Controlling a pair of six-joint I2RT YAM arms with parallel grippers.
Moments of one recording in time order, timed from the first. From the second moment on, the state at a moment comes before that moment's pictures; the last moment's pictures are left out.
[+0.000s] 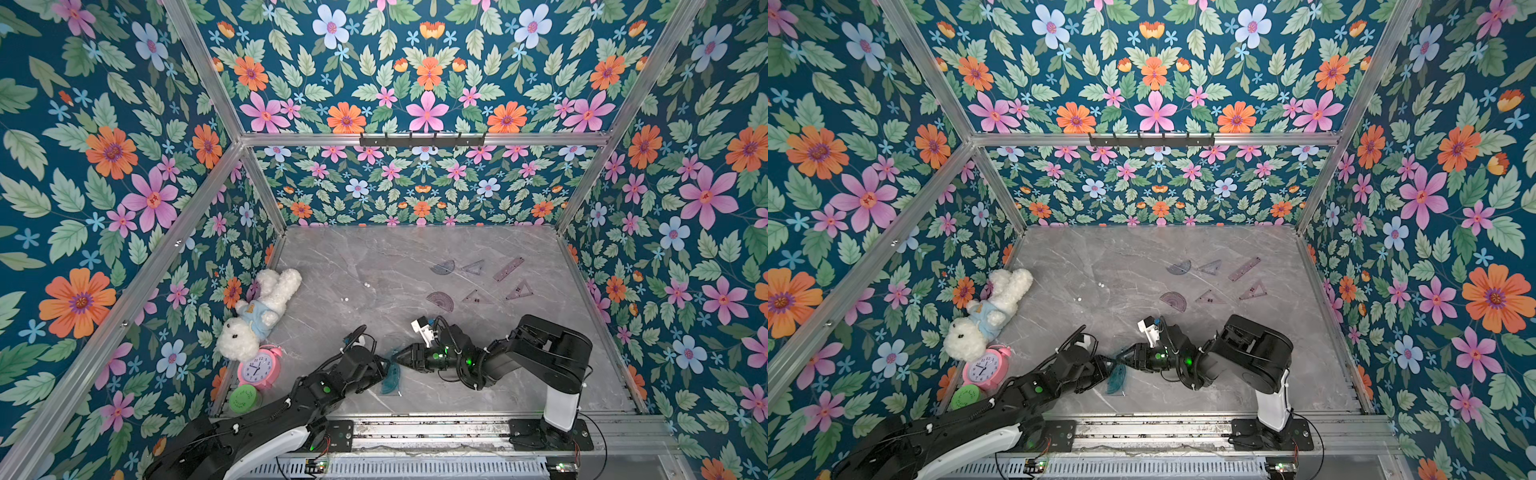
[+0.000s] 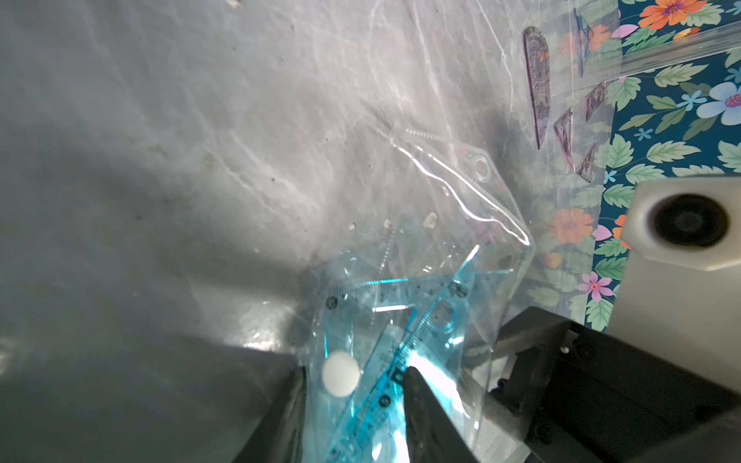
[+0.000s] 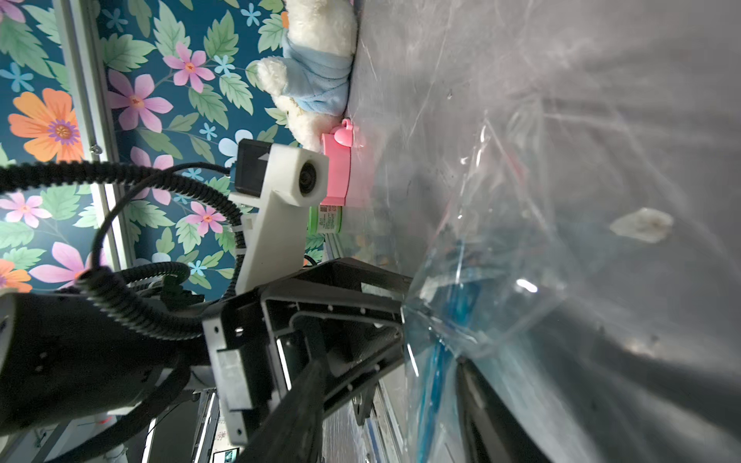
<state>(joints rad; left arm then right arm) -0.86 0.86 0.13 -0.05 -0.02 -1.21 0.95 1.90 0.52 1.09 -0.51 1.19</state>
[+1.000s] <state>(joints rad) -0.86 0.93 0.15 0.03 -0.04 -1.21 1.01 1.76 0.53 0.68 -0.34 1.20</state>
